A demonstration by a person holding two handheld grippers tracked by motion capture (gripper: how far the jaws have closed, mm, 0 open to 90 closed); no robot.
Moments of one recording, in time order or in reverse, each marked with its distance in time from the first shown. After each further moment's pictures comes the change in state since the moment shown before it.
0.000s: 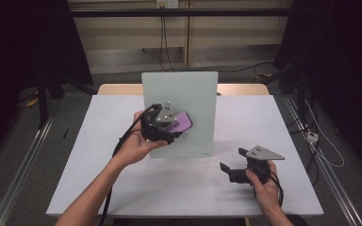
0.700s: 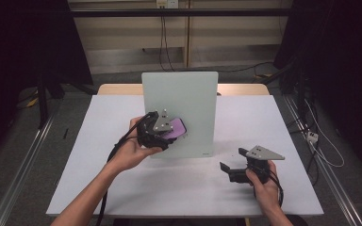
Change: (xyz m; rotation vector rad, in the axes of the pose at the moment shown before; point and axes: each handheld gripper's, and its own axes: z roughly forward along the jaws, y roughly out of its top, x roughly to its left) left arm -0.013 -0.023 0.004 0.076 0.012 0.036; right arm -0.001 0.000 0.001 0.000 0.001 0.003
